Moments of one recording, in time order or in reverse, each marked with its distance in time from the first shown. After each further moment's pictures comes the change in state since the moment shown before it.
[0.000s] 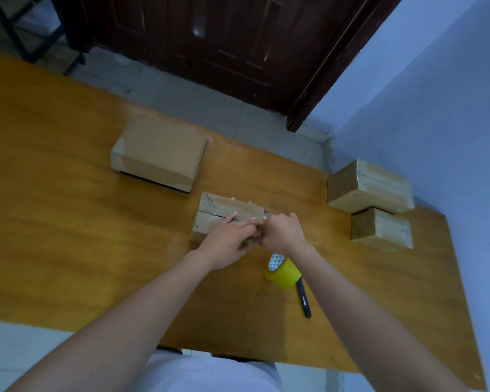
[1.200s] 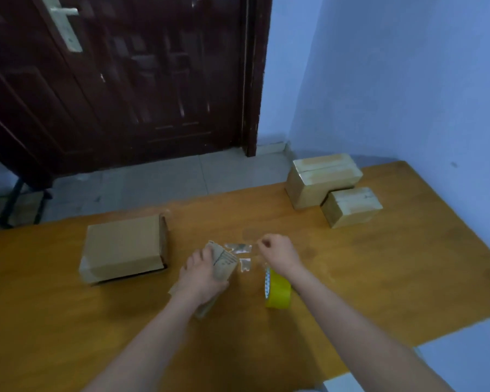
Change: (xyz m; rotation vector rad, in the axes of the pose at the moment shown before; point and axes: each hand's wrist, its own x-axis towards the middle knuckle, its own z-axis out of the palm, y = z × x) left_hand 0.031 0.016 -0.038 0.258 -0.246 -0.454; right_hand -0.041 0.040 -0.001 0.950 0.217 0.518
